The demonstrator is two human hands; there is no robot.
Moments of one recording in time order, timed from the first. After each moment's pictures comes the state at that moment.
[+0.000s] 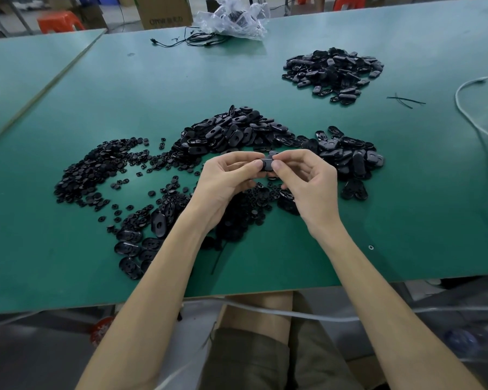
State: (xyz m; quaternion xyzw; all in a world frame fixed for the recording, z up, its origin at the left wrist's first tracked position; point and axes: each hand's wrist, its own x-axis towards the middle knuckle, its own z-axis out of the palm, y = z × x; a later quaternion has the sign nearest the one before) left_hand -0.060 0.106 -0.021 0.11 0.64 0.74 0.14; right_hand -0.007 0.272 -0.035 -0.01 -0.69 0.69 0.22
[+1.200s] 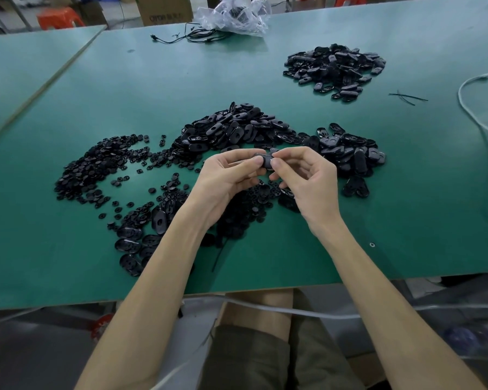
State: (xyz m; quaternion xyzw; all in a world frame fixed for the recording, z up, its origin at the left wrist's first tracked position) left_hand -0.062 0.103 -0.022 0.11 0.61 0.76 0.18; right_hand -0.005 0.272 -0.035 0.00 -0.70 0.69 0.21
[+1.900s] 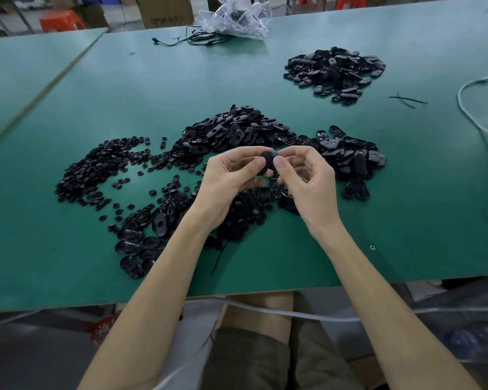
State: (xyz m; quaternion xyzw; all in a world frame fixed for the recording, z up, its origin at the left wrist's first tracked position) left_hand -0.060 0.108 -0.023 0.17 0.64 0.74 0.12; right_hand -0.005 0.270 -0.035 -0.03 -0.72 0.66 0.22
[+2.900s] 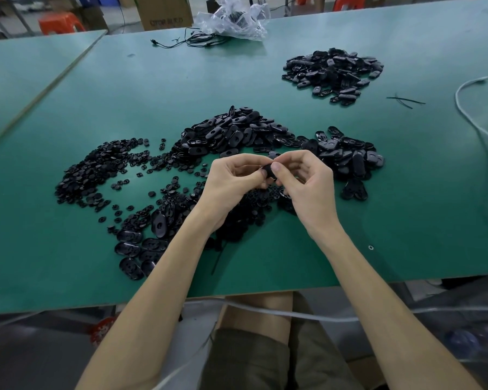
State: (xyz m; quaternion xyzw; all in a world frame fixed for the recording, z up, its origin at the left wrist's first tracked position) left_hand -0.055 0.115 -0.025 0.18 0.70 0.69 0.09; right_hand -0.001 0.272 -0.033 -0.02 -0.71 0.67 0.21
